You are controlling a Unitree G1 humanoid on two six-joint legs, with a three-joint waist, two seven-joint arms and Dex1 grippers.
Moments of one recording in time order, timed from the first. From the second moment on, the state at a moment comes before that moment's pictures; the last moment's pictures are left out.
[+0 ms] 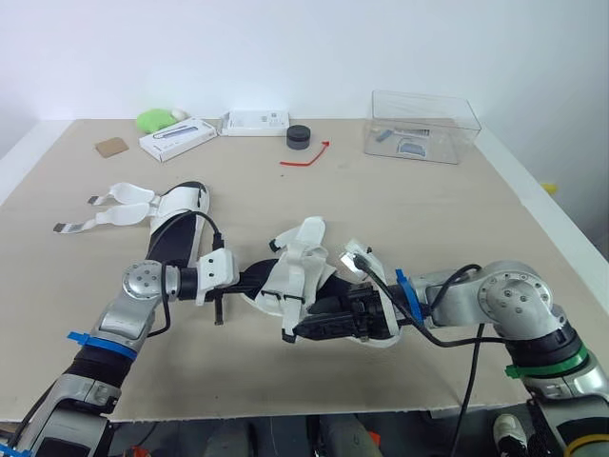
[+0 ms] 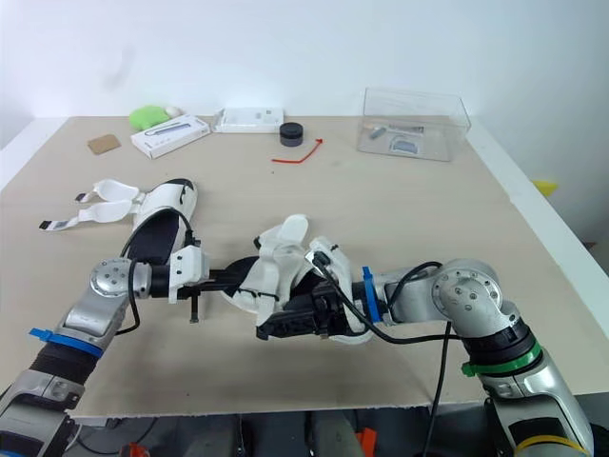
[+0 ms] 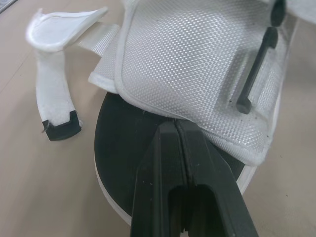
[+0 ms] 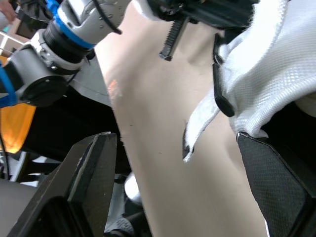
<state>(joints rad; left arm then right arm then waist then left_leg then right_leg) -0.44 0.58 -0.18 0.26 -0.16 -0.17 -1.17 -0.62 -0.72 0.23 -0.25 1.41 1.28 0.33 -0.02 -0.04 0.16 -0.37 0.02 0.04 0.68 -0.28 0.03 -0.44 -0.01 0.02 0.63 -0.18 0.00</state>
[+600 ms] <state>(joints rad) -0.44 0.58 -0.18 0.26 -0.16 -0.17 -1.17 -0.67 -0.66 0.19 -0.19 1.15 1.34 0.52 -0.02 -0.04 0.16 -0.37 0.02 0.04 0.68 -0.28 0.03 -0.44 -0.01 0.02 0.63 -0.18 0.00</state>
